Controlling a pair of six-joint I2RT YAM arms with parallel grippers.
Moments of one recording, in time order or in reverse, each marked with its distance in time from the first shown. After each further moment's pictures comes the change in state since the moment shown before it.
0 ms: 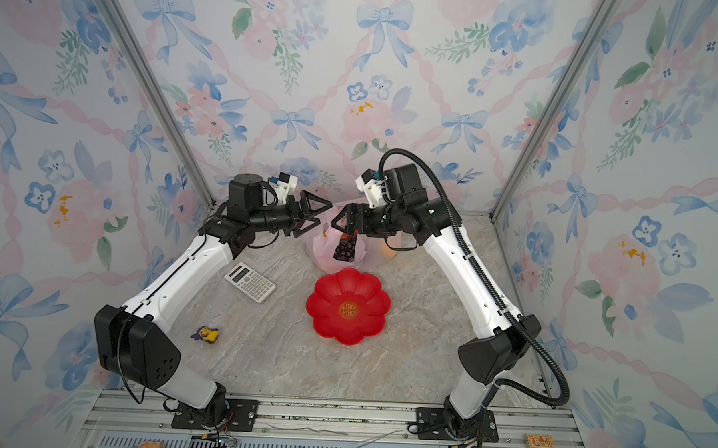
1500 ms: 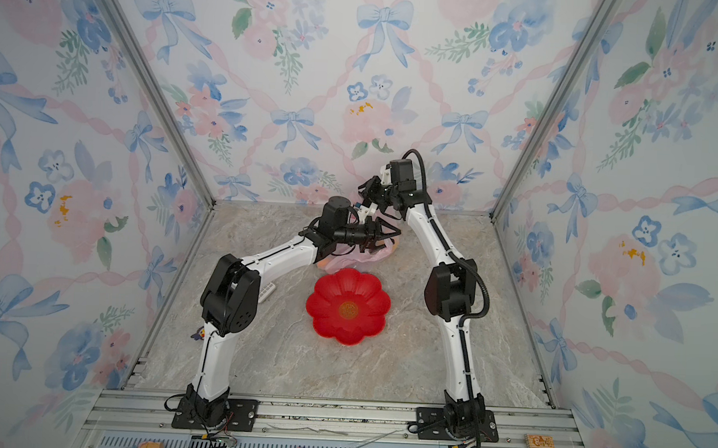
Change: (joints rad) left arm -0.304 0.591 0.264 0.417 0.041 -0.275; right arm -0.238 0.637 0.372 0.439 -0.040 0.491
